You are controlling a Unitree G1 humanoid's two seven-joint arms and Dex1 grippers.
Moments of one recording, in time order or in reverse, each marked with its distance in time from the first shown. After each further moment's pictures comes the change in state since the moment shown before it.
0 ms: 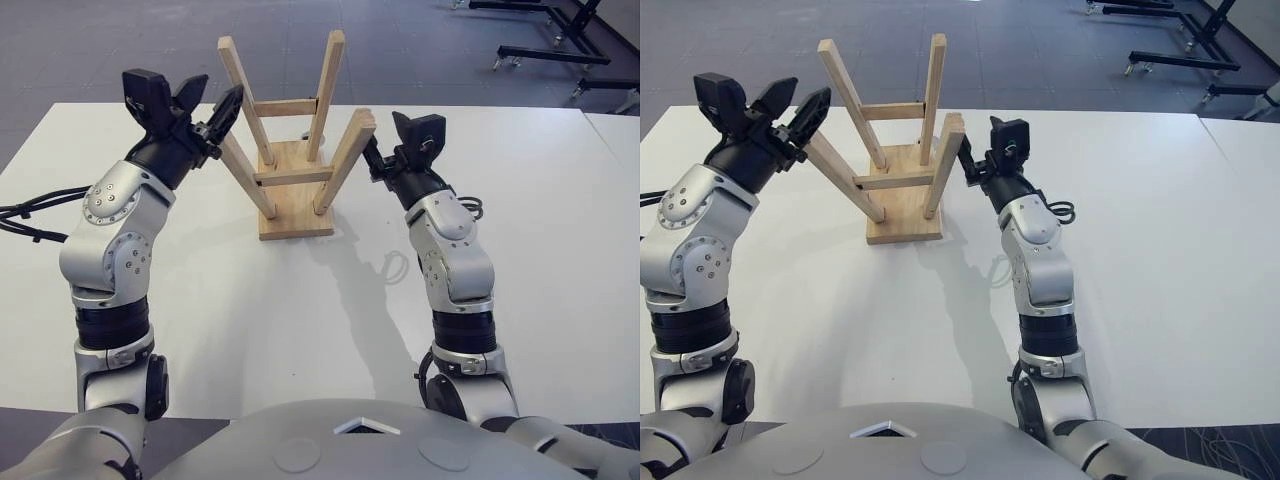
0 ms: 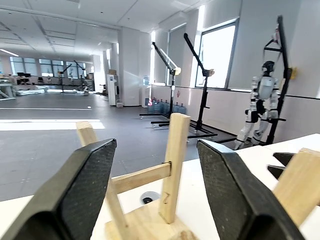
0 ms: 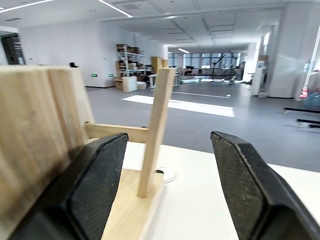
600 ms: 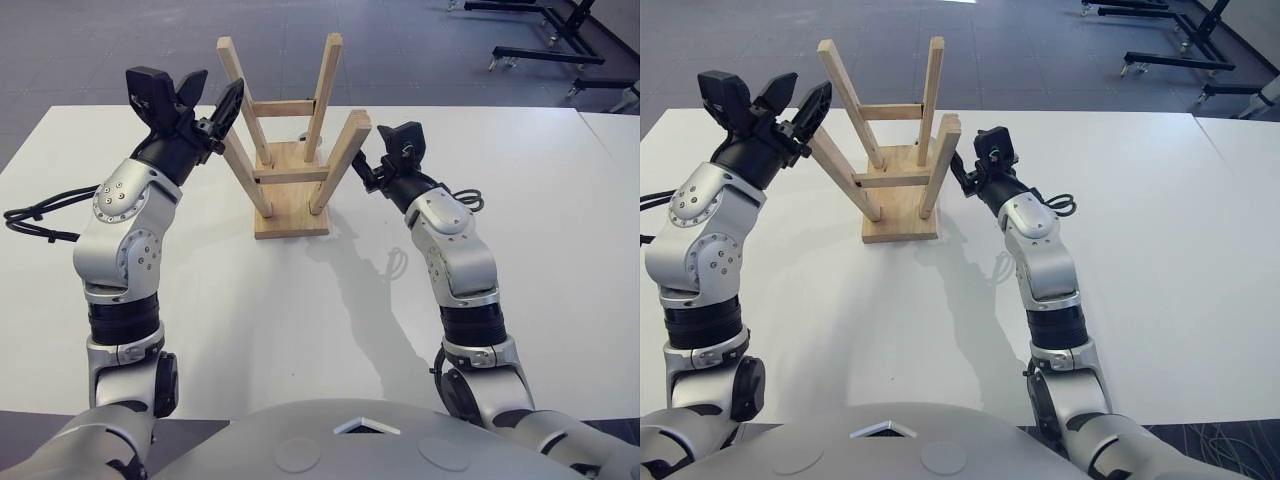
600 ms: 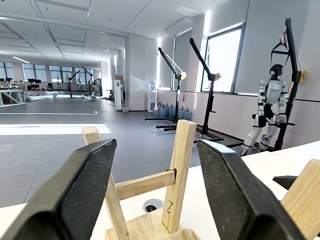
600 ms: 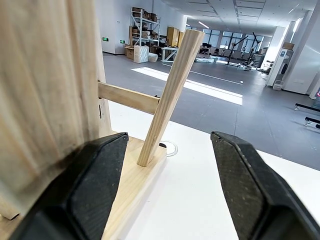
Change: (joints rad) left arm -0.021 -0.080 -0.019 0.031 0.064 -0.053 0.009; right arm -0.034 -0.086 0.064 0.047 -0.068 0.061 0.038
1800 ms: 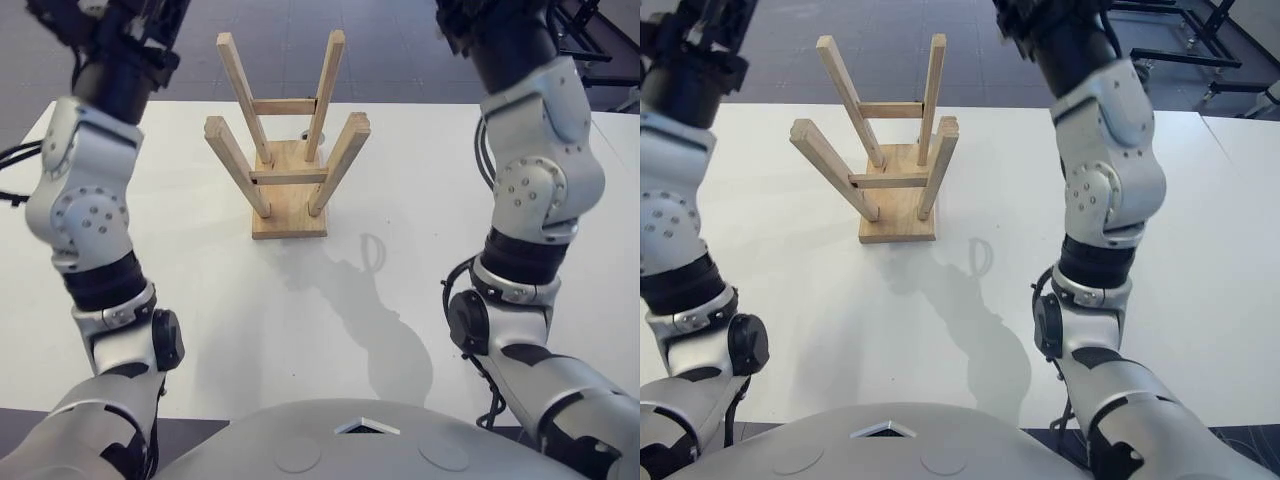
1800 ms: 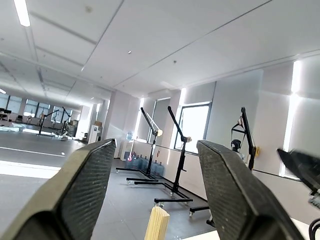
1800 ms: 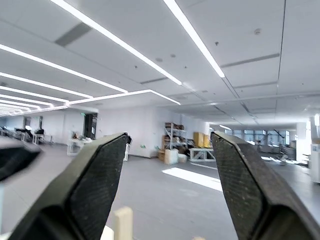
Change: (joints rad) left arm -0.254 0.024 0.148 0.066 -0.299 0.012 0.040; right arm -0.443 -0.058 -0.288 -0.072 0.425 -0.024 0.076
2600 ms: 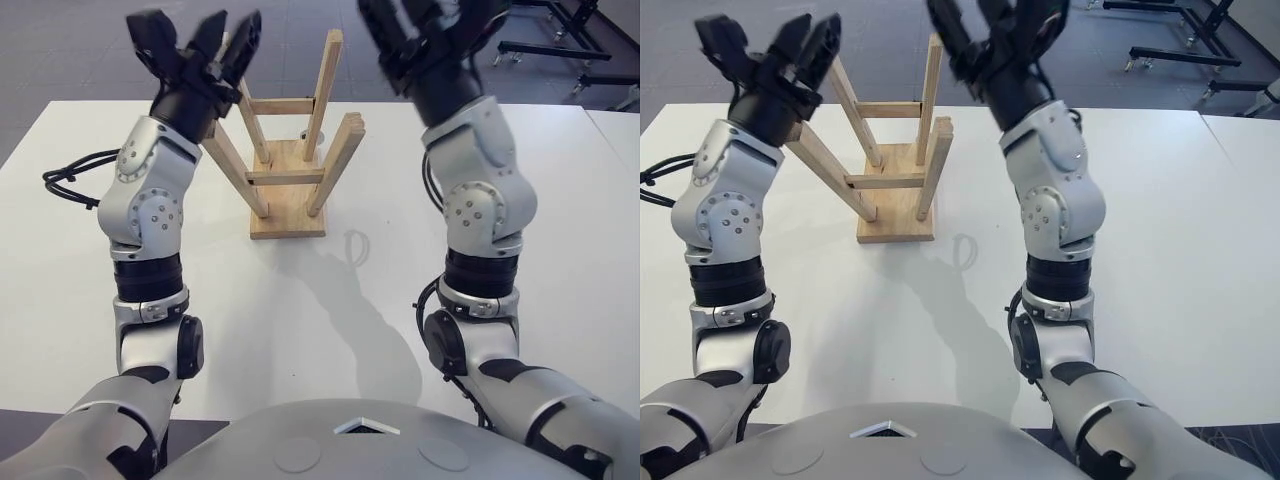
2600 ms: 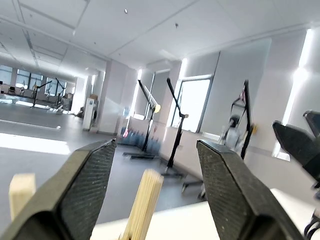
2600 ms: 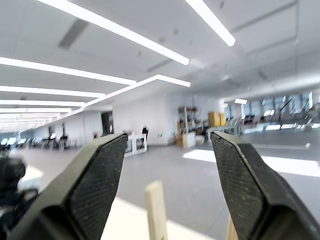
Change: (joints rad) left arm 0.035 -0.119 -0.072 0.078 0.082 -0.111 -0.057; right arm 0.097 0.117 0.056 0.005 0.015 -0.044 -0.087
